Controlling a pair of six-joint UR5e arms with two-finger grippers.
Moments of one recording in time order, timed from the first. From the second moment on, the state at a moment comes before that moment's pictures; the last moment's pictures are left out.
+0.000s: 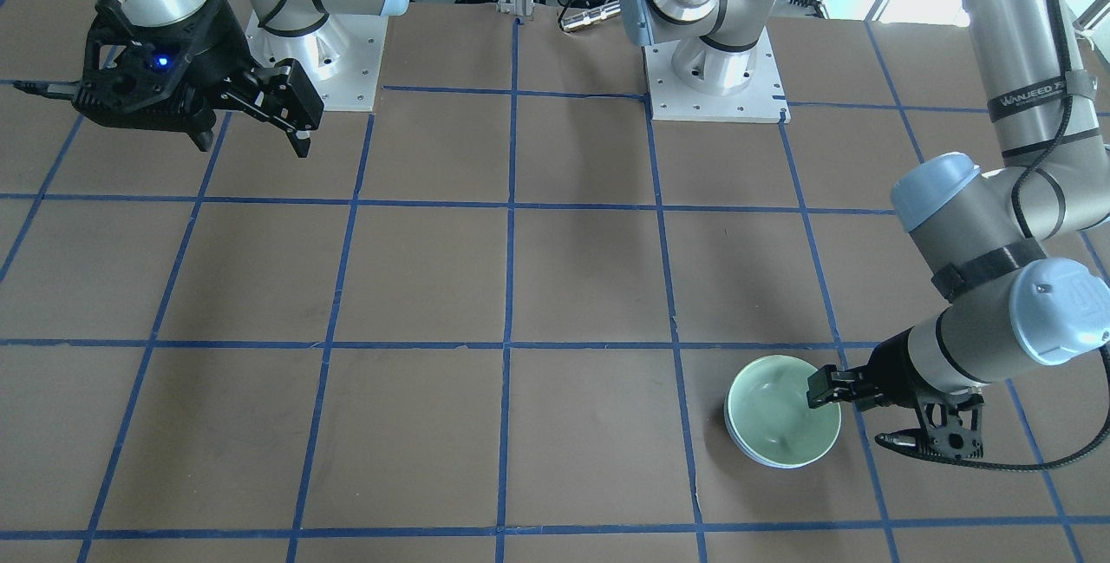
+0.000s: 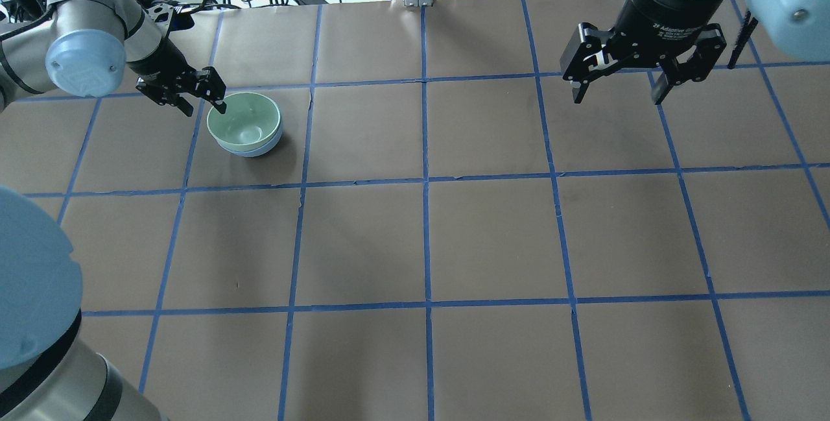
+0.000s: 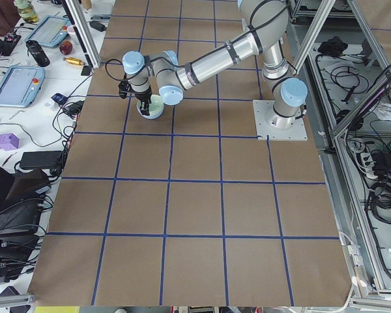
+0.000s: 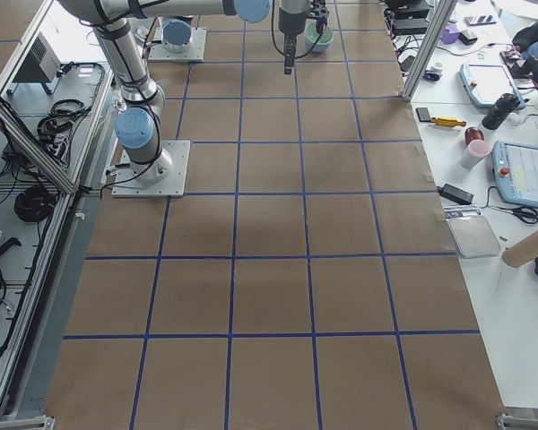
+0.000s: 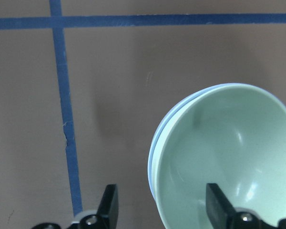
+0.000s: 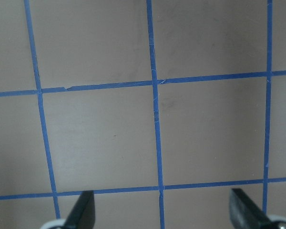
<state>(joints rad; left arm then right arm) -1.31 -2.04 -1.51 -1.19 1.47 0.32 1.57 -1.57 1.53 -1.51 -1.56 0.06</state>
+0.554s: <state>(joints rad) -1.49 -1.80 -1.51 -1.34 1.55 0.19 1.57 -1.57 1.53 -1.51 -1.56 0.06</state>
